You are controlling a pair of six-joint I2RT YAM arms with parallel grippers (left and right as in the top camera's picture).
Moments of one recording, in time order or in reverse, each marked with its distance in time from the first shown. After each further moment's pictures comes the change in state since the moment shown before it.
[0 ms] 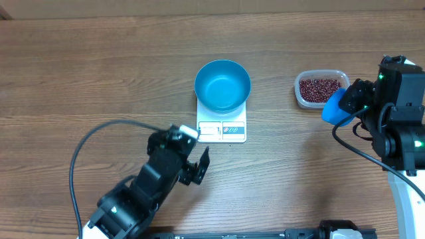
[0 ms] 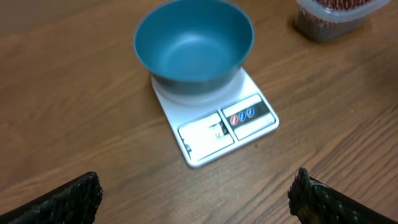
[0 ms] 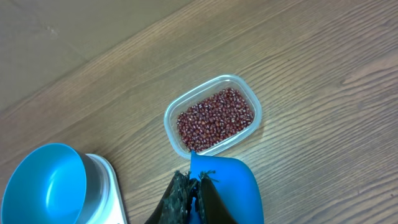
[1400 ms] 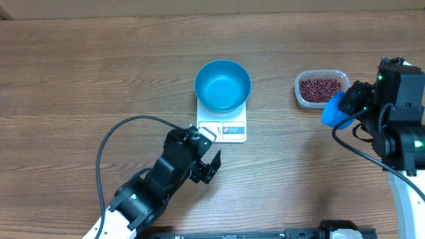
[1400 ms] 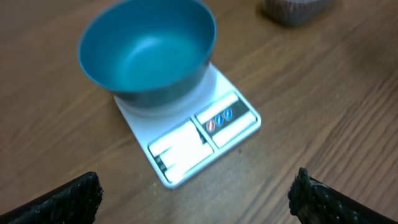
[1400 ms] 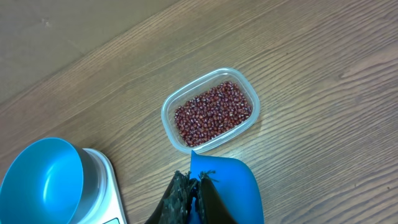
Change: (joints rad) left arm 0.000 0.129 -0.084 0.235 0.106 0.127; right arm 0.000 0.000 0.000 -0.023 -0.003 0.000
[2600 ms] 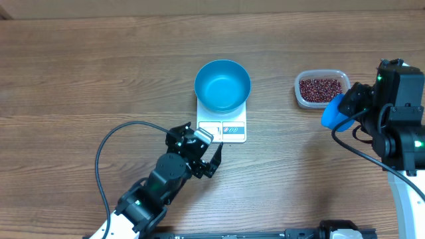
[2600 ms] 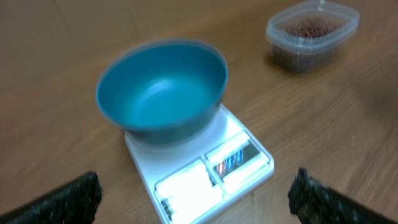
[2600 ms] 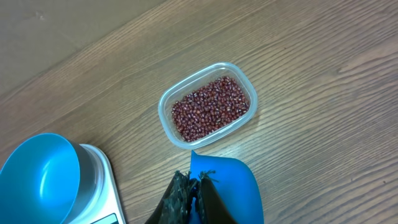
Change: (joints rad) left arm 0.000 -0.006 -0.219 0.459 -0.040 0.024; right arm 0.000 0.000 0.000 -0.021 0.000 0.000
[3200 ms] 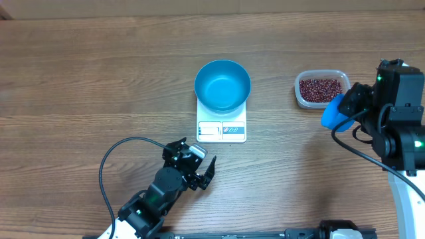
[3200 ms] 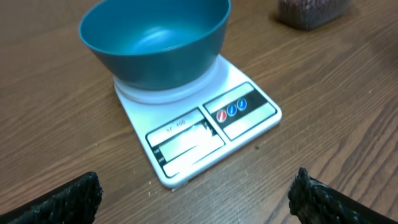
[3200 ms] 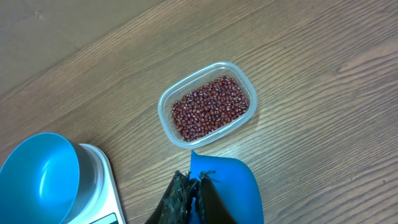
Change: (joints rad) left arm 0.000 -0.002 -0.204 0.126 -0.002 -0.010; right arm 0.000 0.000 0.000 -0.002 0.000 0.000
